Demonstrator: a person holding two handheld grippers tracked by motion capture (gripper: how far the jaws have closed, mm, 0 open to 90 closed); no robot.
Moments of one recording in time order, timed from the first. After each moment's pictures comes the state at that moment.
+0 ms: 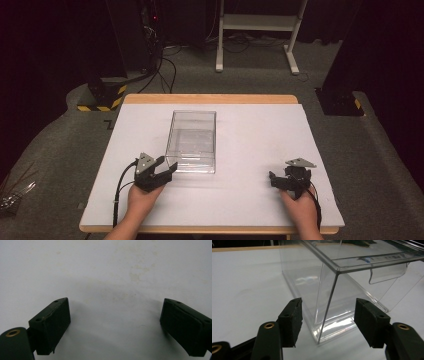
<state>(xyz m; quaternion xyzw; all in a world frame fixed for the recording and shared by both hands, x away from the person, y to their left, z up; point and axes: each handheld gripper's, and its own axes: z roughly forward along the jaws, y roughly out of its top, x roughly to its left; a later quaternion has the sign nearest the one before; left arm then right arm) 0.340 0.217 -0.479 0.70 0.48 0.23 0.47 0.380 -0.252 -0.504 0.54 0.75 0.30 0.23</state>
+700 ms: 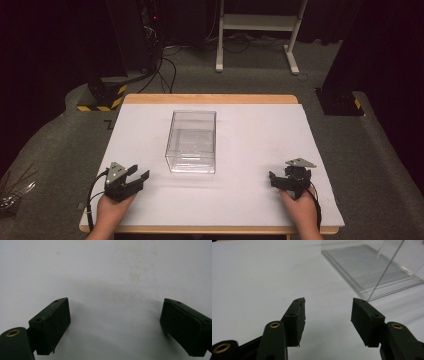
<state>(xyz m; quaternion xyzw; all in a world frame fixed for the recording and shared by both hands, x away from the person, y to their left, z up) 0.311 0.297 -0.489 0.71 0.50 0.26 0.42 0.380 -0.252 -0.504 0.54 0.75 0.30 0.23</state>
